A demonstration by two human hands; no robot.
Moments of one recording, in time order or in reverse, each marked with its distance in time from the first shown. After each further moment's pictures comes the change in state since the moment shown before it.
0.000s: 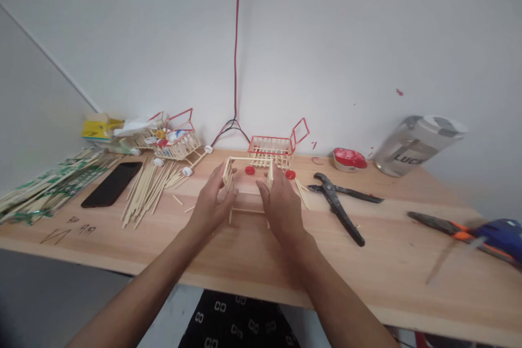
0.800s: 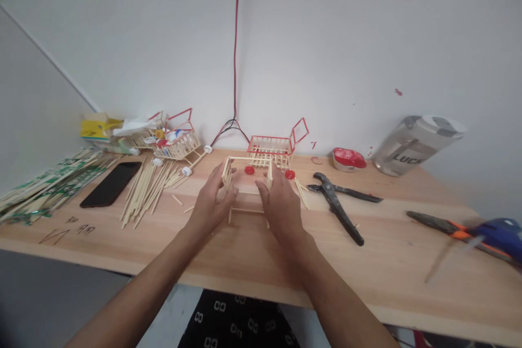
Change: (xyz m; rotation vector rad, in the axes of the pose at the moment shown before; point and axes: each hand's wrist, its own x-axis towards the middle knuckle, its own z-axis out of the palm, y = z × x) left_hand 0.000 -0.002 0.001 -0.003 0.004 -0.002; right_hand 0.000 0.000 0.001 0.012 -0.009 0.006
